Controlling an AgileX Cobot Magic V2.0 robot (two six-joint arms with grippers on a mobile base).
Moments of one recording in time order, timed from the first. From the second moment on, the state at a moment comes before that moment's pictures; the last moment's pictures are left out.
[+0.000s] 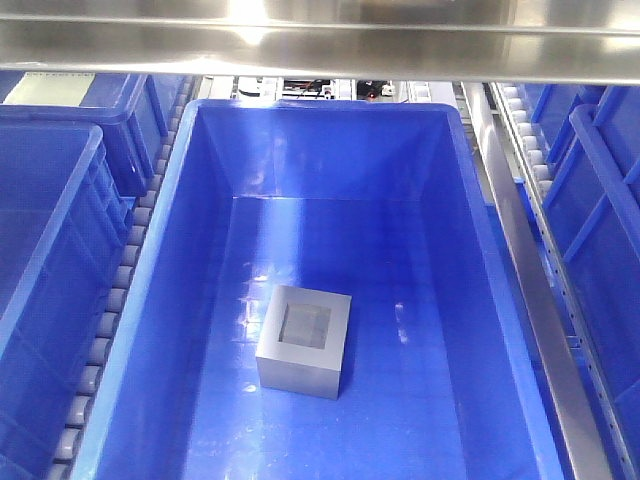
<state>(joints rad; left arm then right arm) -0.60 0.16 -0.41 0.08 0.58 -0.19 0.00 -0.02 0.03 -0.04 0.21 0.00</state>
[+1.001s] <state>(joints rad) -0.08 0.04 -0.16 0.12 0.33 -0.19 0.00 -0.02 0.03 -0.04 0.21 0.00</state>
